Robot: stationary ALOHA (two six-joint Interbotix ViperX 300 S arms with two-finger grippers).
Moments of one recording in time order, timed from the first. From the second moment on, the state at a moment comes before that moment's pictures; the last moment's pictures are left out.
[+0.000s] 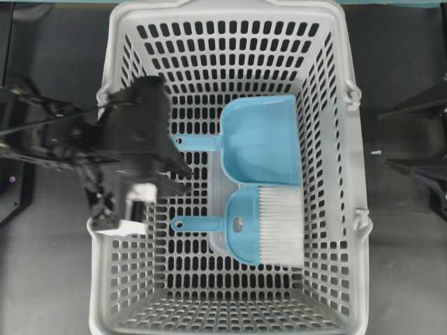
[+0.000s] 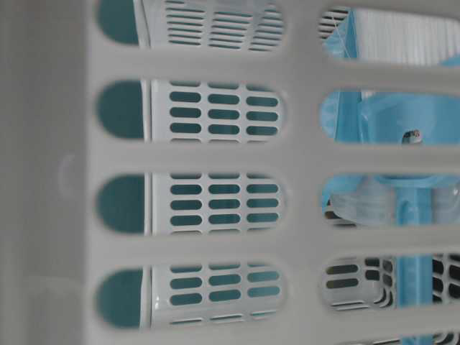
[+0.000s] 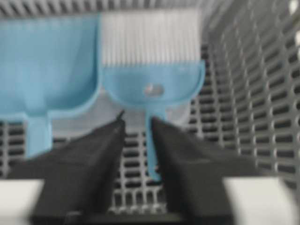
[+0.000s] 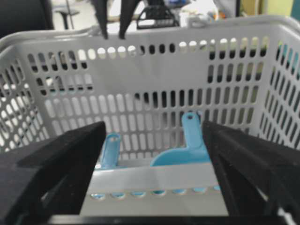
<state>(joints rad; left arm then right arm) -0.13 -0.26 0.25 0.04 0.81 -0.12 0.00 -1.04 1.17 0.01 -0.06 0.05</state>
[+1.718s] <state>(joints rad) -0.19 0.21 0.29 0.04 0.82 -0.28 0.00 -1.11 1.20 0.01 -0.05 0.04</state>
